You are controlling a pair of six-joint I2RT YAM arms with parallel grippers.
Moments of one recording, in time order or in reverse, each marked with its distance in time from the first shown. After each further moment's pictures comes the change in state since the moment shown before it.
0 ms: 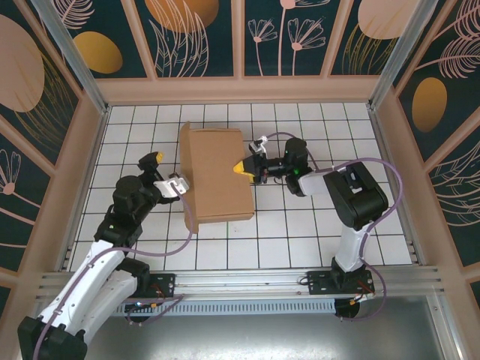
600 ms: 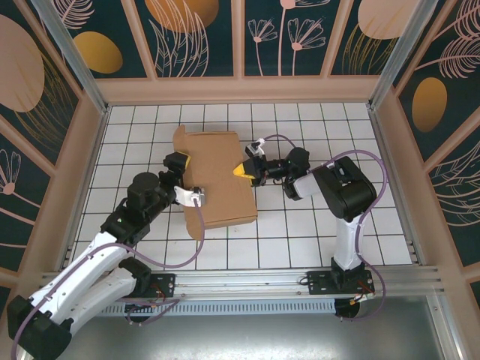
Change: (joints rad) left arm -0.217 0.089 0.073 -0.033 -0.078 0.345; right arm 0.011 0.120 -0.008 0.426 -0.051 0.312
